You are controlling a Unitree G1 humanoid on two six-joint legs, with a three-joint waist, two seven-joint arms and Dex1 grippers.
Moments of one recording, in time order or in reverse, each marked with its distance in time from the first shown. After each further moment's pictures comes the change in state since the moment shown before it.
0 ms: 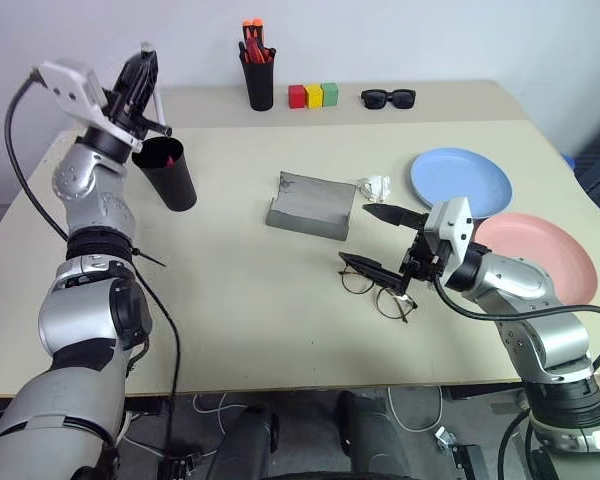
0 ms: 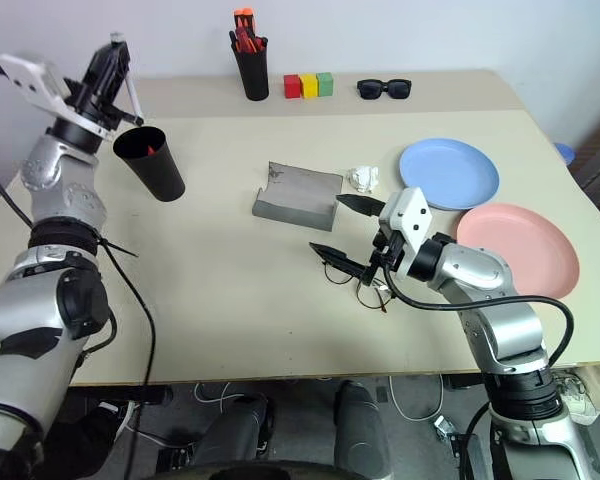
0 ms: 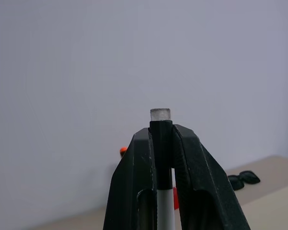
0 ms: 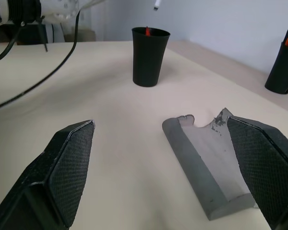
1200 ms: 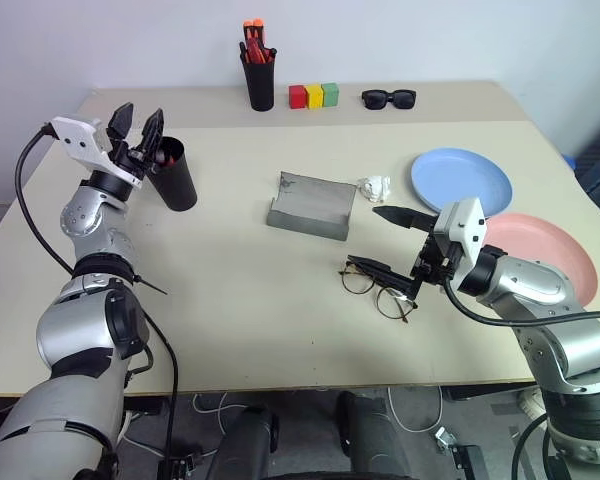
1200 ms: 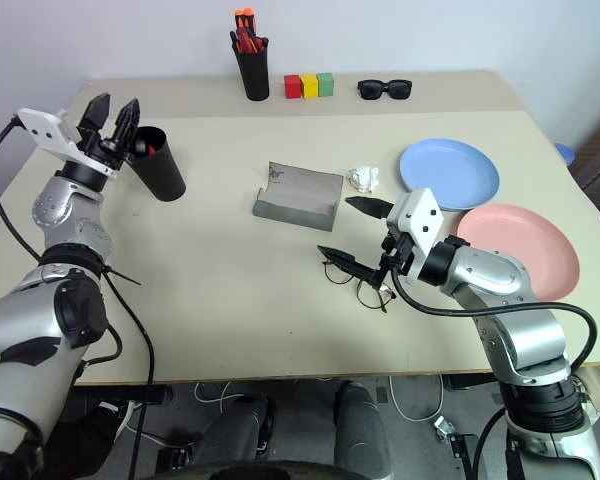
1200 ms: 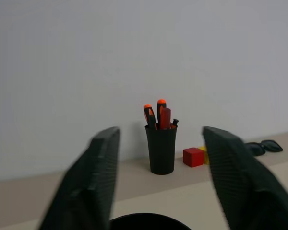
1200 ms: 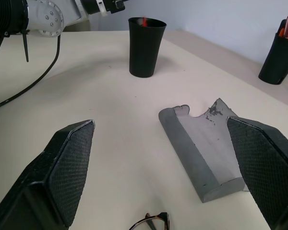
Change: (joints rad) left arm 0.071 0.009 0.036 0.111 0.059 -0.092 0.022; right arm 0.032 -0.043 -0.036 -0.079 0.023 0.069 -0.030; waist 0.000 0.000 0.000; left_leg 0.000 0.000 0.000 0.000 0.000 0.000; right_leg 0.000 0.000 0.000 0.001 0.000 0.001
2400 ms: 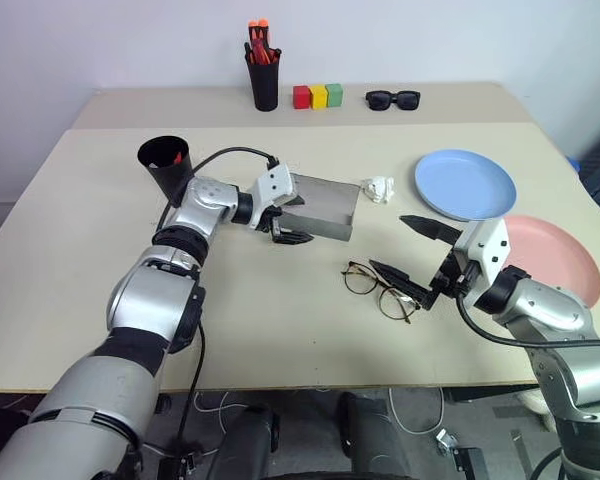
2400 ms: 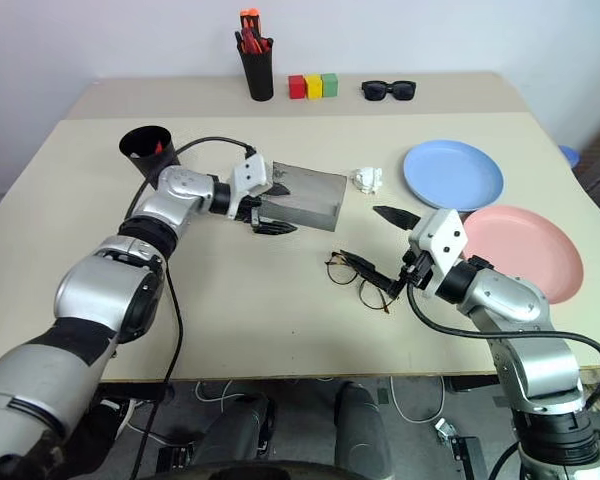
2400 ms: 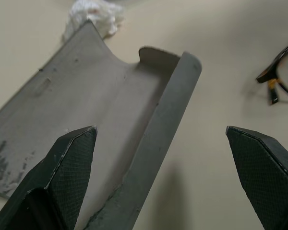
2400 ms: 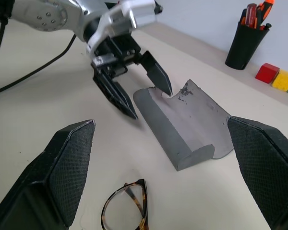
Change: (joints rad) left arm -0.166 -0.254 -0.590 0.035 0.440 0.323 -0.350; right arm 0.165 0.004 -0.071 -0.017 -0.052 -0.118 -0.063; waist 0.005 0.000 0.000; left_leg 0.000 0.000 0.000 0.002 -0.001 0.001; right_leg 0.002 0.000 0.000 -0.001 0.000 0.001
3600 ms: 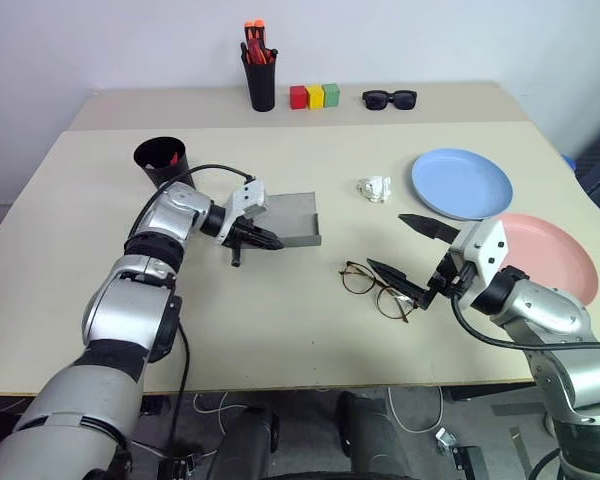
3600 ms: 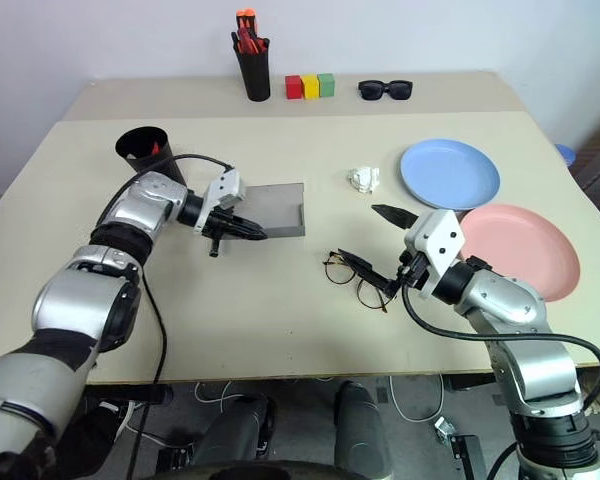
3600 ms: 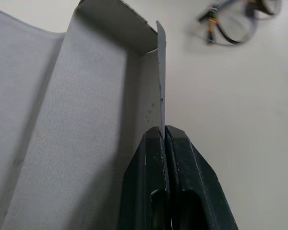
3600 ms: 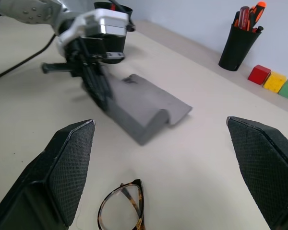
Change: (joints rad) left arm 0.138 0.154 0.021 -0.252 -0.006 0.313 -0.366; right arm -0.003 0.007 0.015 -0.013 -0.020 -0.003 -0.021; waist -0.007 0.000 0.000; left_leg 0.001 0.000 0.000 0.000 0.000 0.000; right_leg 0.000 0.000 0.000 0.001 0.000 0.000
